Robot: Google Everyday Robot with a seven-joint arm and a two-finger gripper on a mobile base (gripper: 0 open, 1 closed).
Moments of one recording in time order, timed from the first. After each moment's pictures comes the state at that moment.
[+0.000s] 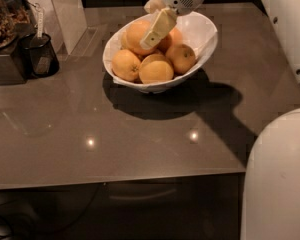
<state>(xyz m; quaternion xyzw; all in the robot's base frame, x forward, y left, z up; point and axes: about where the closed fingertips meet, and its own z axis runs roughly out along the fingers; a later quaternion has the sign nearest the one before) 0.666 -0.013 0.980 -0.64 0.66 0.18 0.34</state>
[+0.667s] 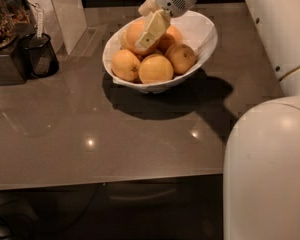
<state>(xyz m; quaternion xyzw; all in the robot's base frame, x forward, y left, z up) 0.677 0.004 0.969 -0.65 0.65 0.20 0.32</state>
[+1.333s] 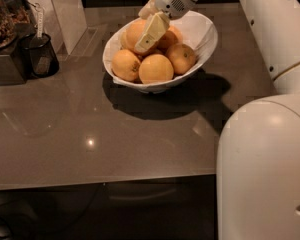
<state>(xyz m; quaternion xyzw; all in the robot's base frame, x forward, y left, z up) 0.683 0.002 0.959 -0.65 0.66 0.21 0.31</state>
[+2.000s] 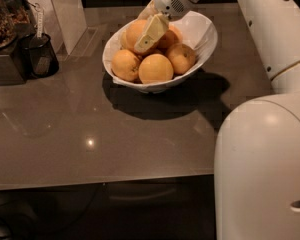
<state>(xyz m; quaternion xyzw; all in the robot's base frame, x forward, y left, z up) 0.685 0.002 0.955 -0.65 0.66 0.22 0.31</state>
